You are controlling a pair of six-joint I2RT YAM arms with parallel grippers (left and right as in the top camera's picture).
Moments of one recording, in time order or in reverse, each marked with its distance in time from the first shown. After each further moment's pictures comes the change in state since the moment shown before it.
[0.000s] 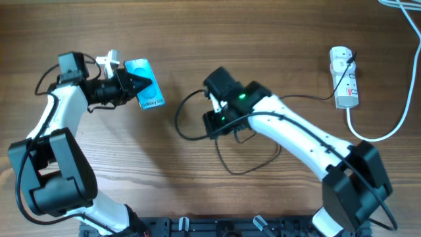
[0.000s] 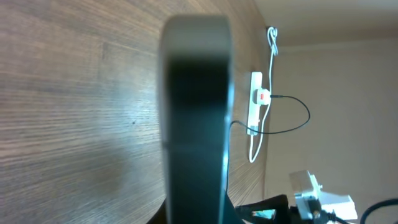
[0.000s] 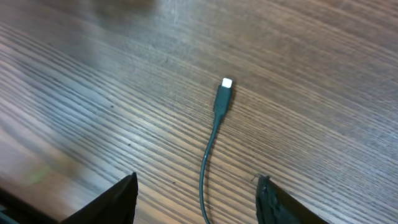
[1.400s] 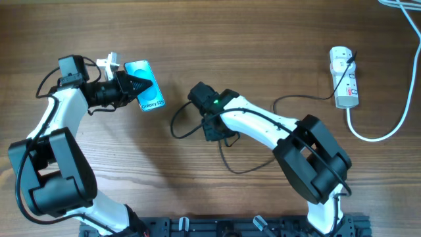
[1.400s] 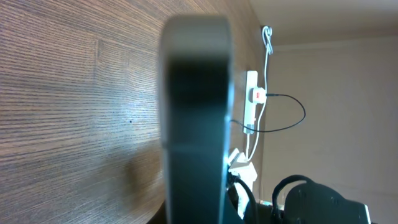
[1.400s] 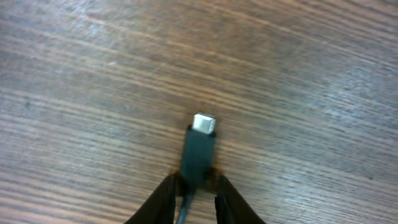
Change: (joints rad) left arm 0.005 0.000 -0.018 0.022 0.023 0.000; right arm 0.036 0.256 0.016 0.070 0.187 0.136
